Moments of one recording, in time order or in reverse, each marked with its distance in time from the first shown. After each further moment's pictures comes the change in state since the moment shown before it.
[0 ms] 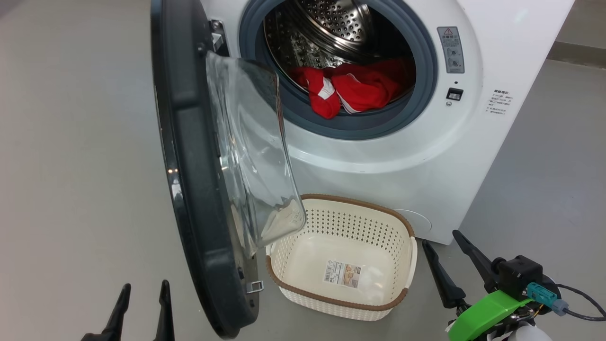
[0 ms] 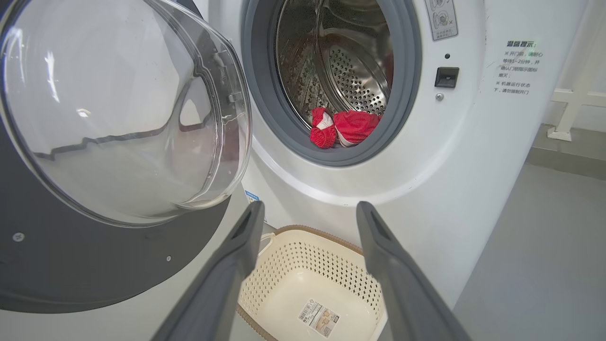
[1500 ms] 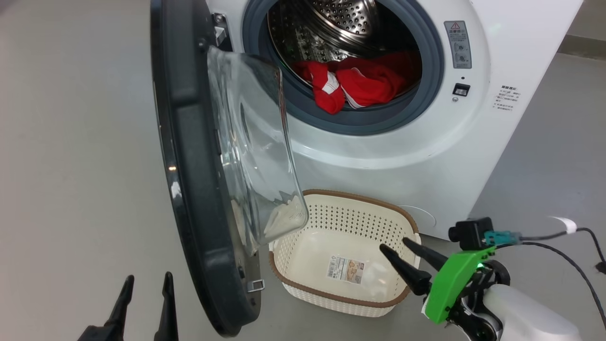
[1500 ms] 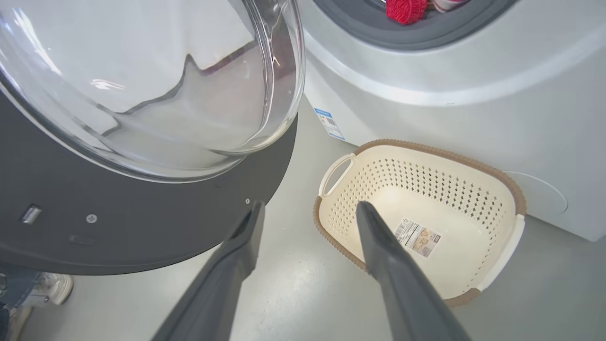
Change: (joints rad) left arm -0.024 0.000 -0.015 -0.002 -0.009 0.000 0.000; right arm -0.391 -0.207 0.718 0.284 0.856 0.000 0.156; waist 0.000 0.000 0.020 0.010
